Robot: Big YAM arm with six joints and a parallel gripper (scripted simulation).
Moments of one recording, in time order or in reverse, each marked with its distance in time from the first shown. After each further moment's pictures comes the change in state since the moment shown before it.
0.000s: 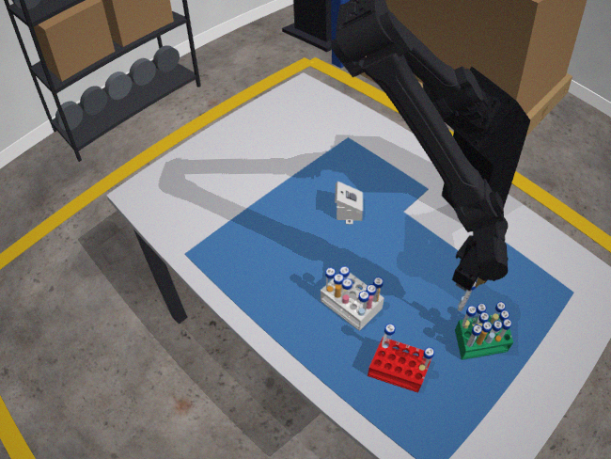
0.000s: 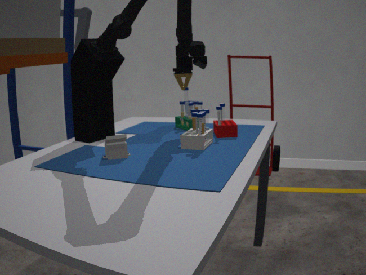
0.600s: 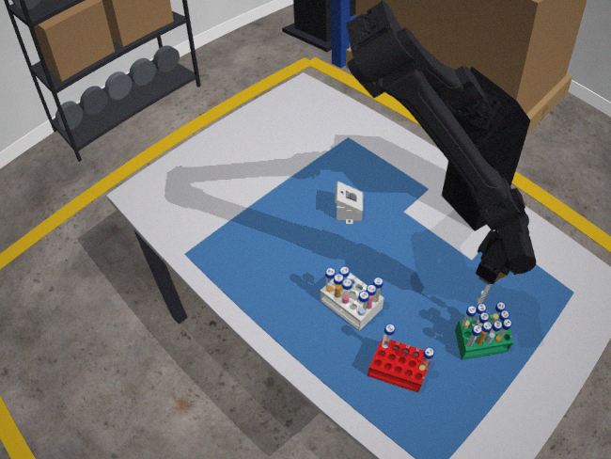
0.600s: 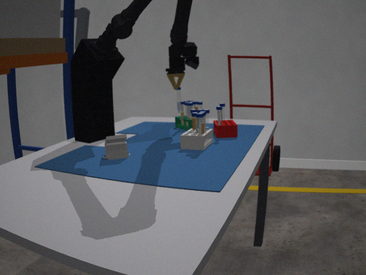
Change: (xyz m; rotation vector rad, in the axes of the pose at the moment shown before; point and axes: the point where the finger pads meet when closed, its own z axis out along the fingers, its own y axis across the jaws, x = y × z) arm 0.043 0.032 0.000 0.001 0.002 -0.003
